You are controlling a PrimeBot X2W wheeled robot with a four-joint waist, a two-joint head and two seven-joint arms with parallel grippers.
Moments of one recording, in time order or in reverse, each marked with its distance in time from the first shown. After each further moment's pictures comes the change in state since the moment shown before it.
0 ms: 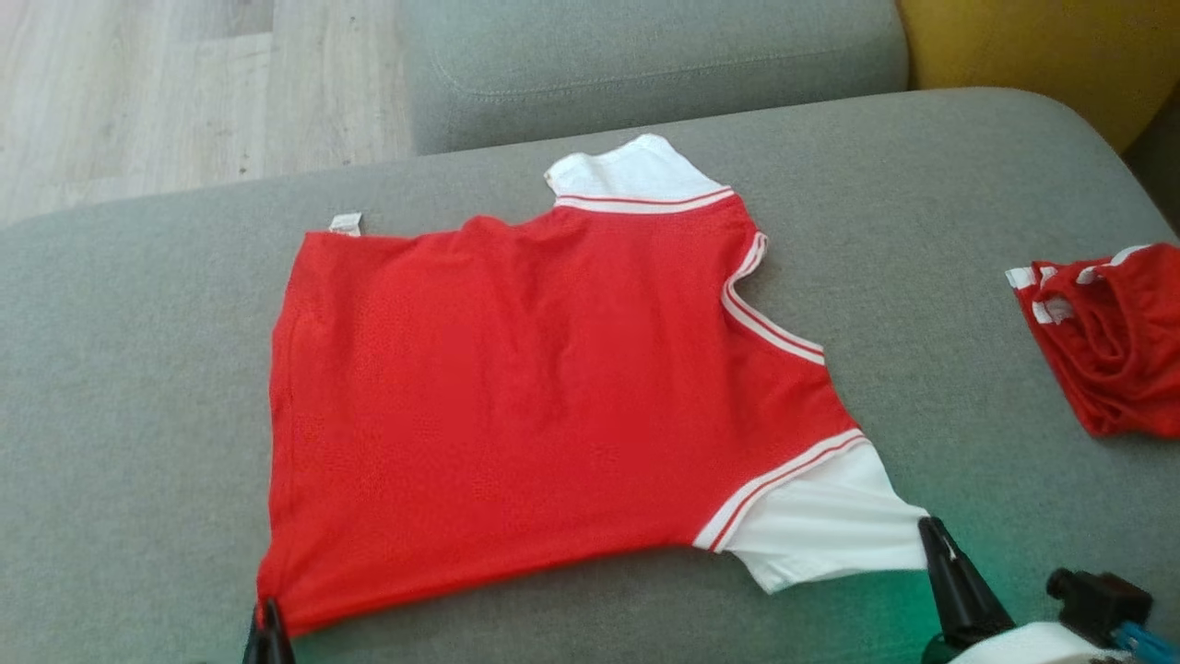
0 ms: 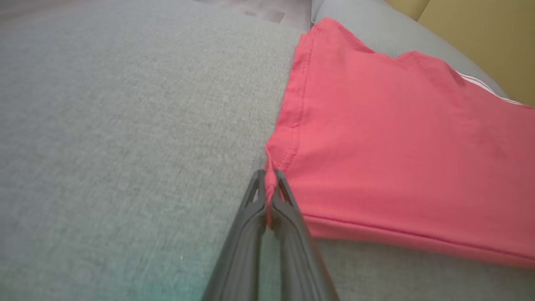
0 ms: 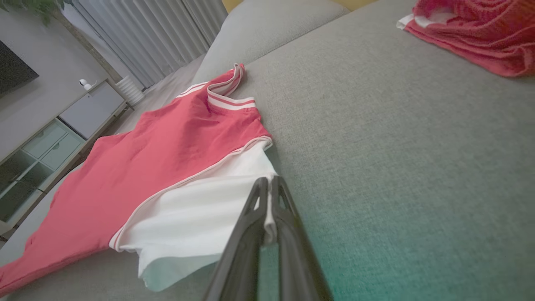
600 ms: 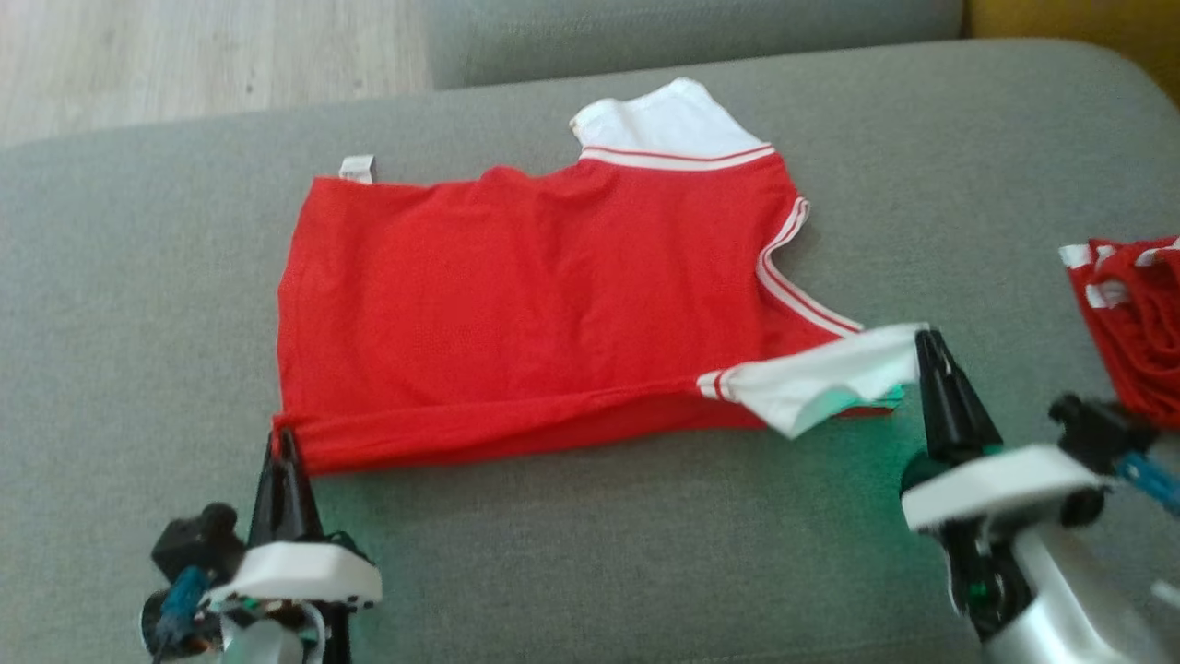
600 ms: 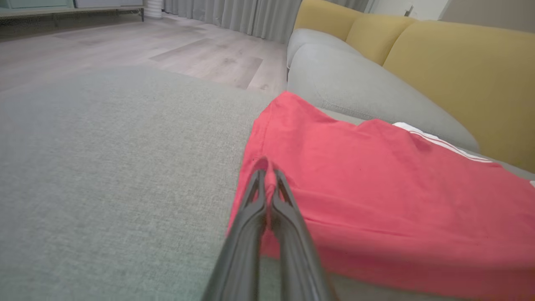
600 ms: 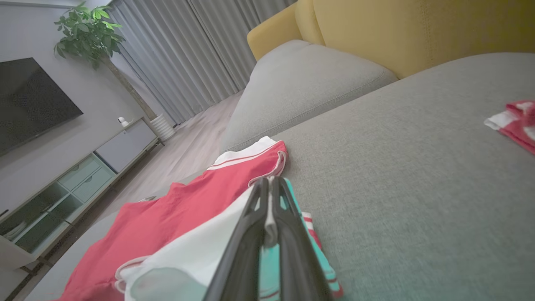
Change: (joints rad) left arm -0.211 0.003 -0.069 -0.060 0.027 0.024 0.000; right arm -0.287 0.050 -0.039 0.011 0.014 0.000 0.009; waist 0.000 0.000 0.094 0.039
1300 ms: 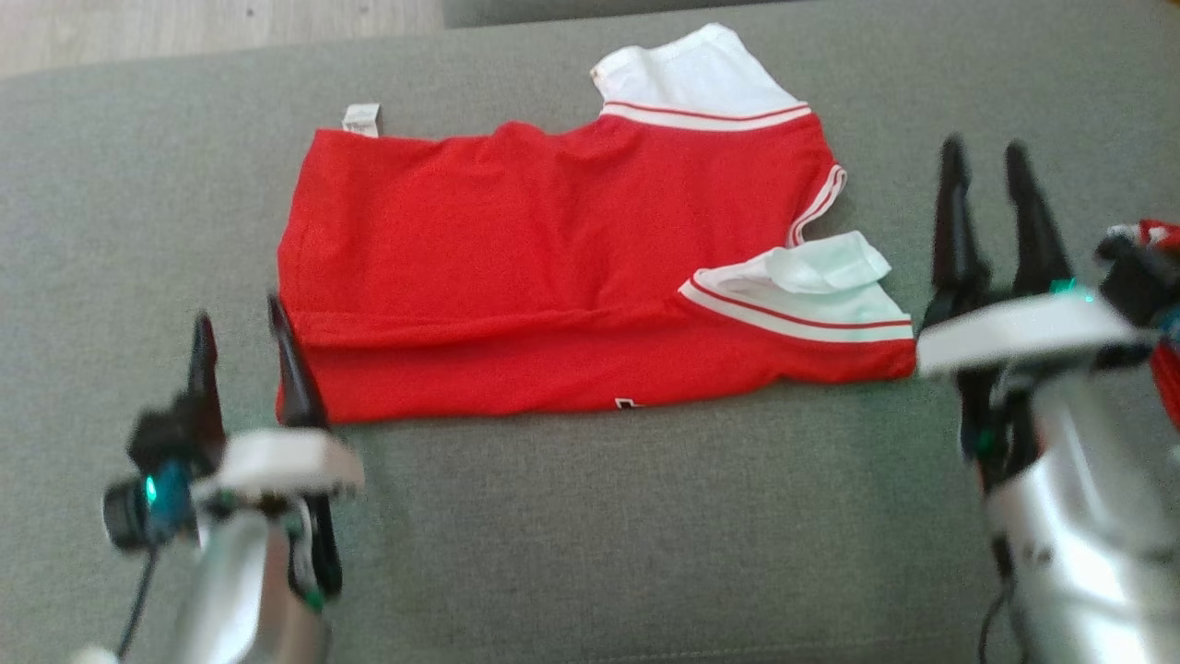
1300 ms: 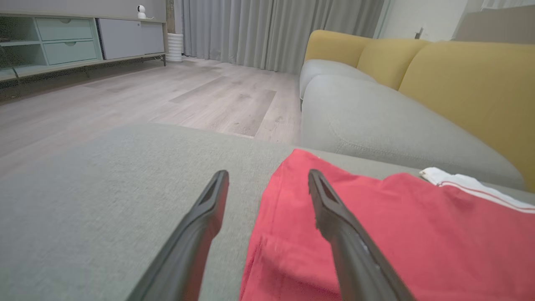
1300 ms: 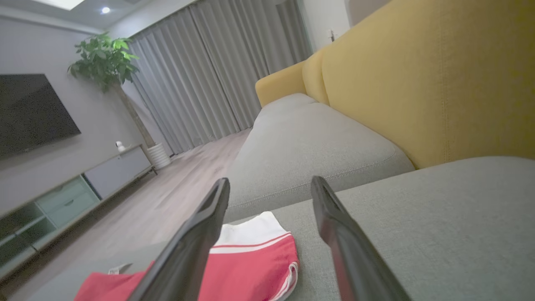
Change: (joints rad) left arm -0.195 -0.003 0.038 -0.013 0.090 0.074 0.000; right arm -0.274 0.080 -0.163 0.051 -0.202 0.000 -0.006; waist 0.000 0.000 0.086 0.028
